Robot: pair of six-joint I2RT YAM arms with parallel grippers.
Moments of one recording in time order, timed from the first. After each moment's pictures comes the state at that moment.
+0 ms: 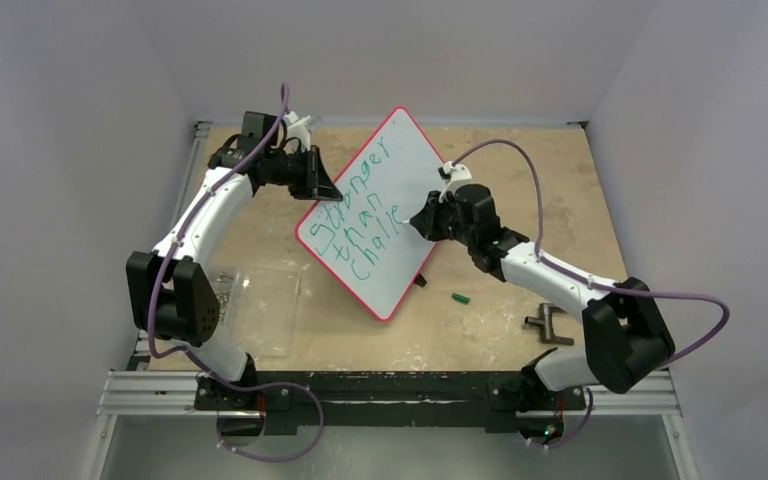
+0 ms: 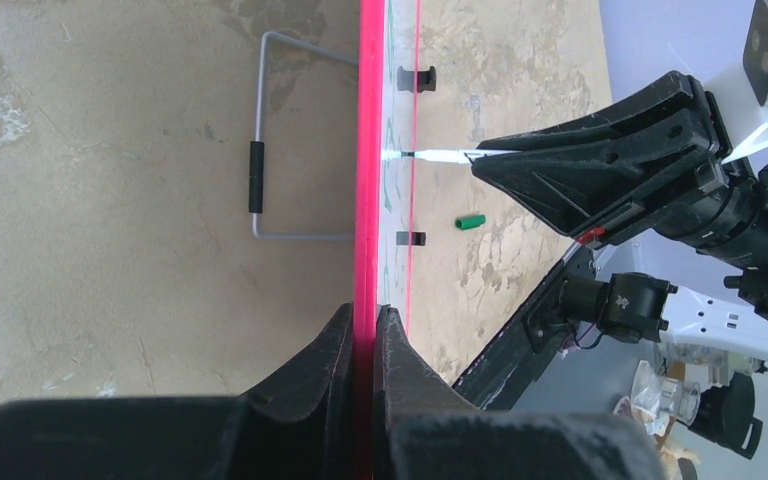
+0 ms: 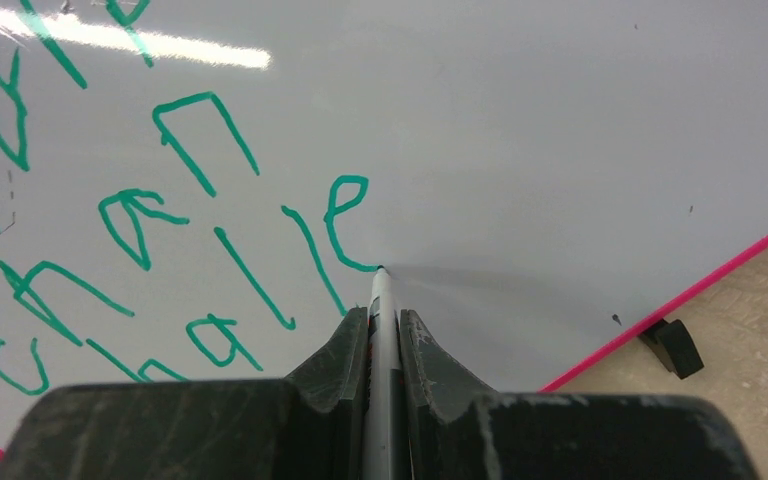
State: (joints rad) left arm -0.19 1.63 1.48 -0.70 0.70 -0.25; right arm 0.55 1.40 0.82 0.16 -0.09 0.40
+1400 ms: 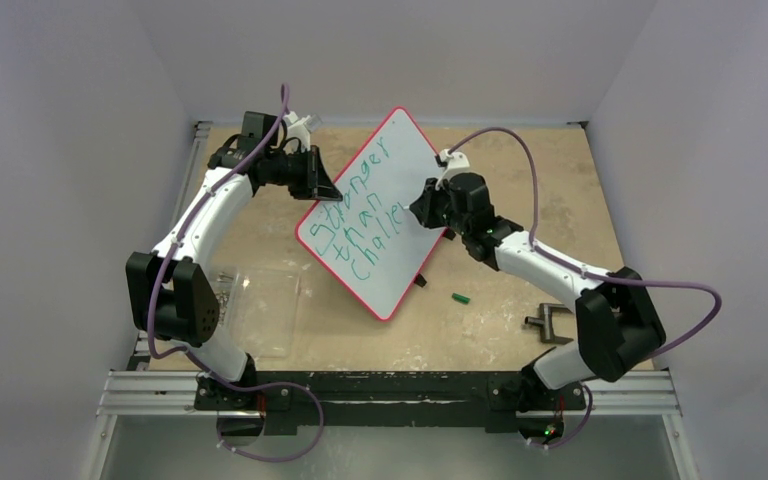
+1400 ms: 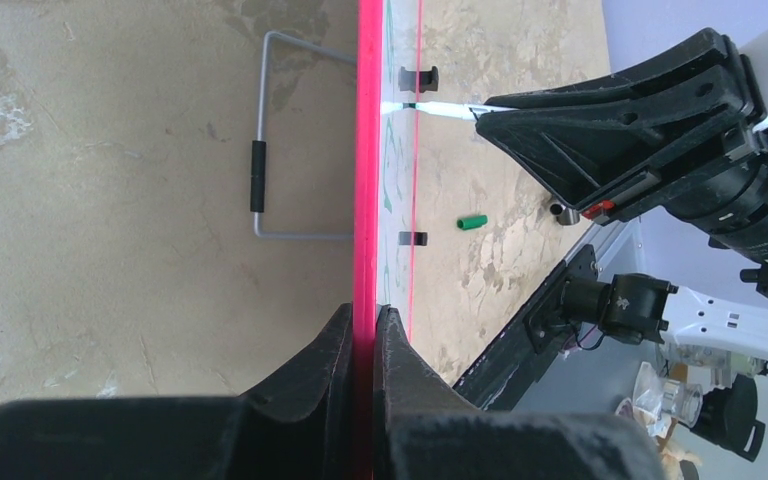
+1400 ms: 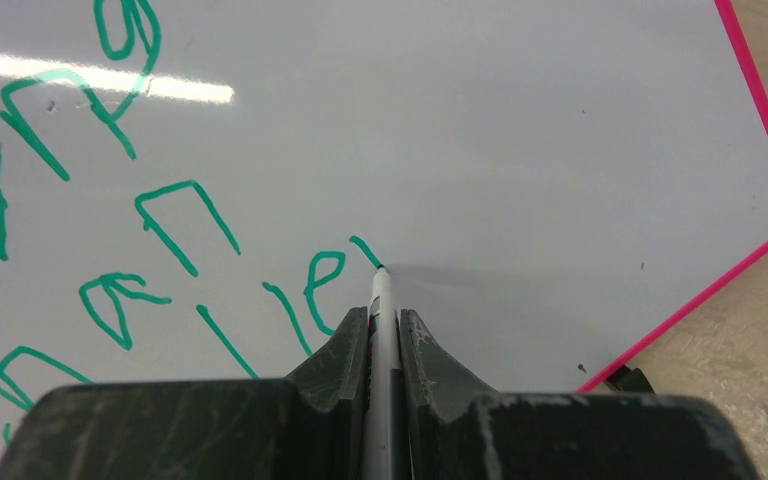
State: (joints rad) left arm -0.19 1.63 1.48 -0.70 0.70 -0.25; right arm 0.55 1.48 0.95 0.12 0.00 0.37
